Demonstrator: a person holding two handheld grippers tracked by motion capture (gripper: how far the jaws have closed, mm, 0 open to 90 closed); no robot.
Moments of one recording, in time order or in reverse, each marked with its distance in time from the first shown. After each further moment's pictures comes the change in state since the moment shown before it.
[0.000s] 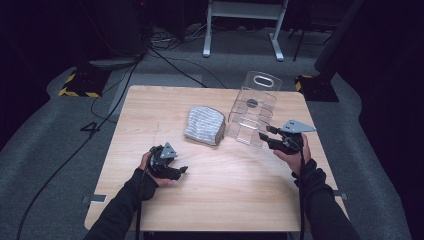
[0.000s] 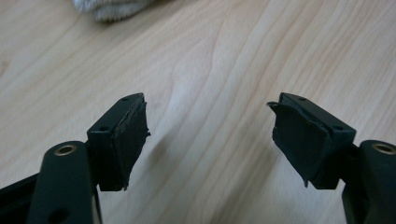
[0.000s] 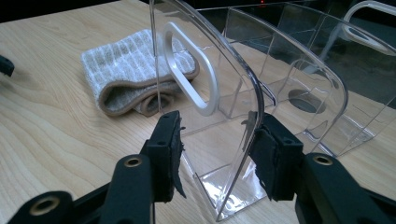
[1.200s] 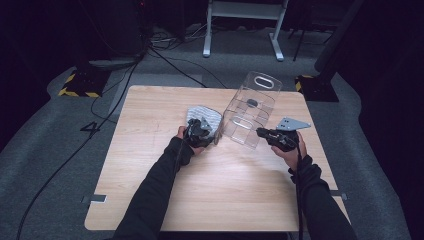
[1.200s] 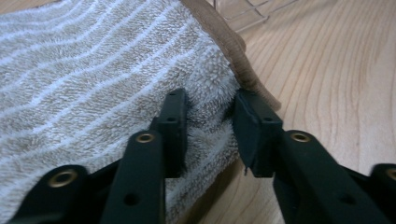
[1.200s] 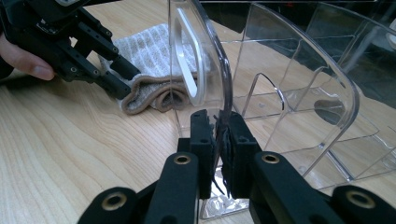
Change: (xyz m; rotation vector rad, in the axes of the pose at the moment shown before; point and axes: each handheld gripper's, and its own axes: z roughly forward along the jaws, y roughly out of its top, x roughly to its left) left arm 0.021 0.094 0.095 0.043 -0.013 0.087; right arm -0.005 0.002 0.016 0.002 0.102 -0.050
